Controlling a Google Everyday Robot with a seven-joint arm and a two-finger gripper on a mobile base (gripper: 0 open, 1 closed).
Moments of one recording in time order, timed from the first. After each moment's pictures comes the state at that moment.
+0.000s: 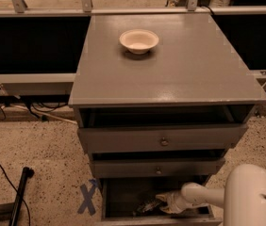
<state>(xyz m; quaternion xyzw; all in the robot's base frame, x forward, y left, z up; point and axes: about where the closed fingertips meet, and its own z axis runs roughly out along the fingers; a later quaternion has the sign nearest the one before) 0.484 -0.159 0.141 -0.82 0.52 0.07 0.23</state>
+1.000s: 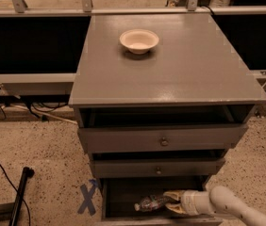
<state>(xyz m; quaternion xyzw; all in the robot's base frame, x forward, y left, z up) 0.467 -0.172 0.264 -0.75 0.52 0.10 0.39</state>
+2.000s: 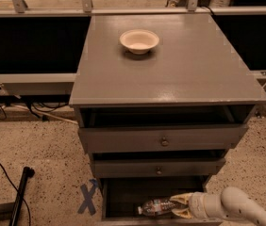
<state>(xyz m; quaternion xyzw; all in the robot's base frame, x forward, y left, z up) 0.429 -0.189 0.322 -0.75 0.53 0.11 0.38</state>
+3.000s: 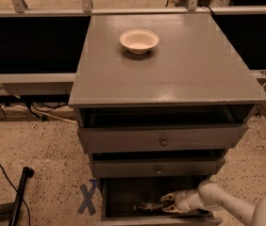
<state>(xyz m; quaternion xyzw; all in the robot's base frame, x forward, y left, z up) 0.482 -0.168 0.178 -0.71 0.60 0.19 0.32</state>
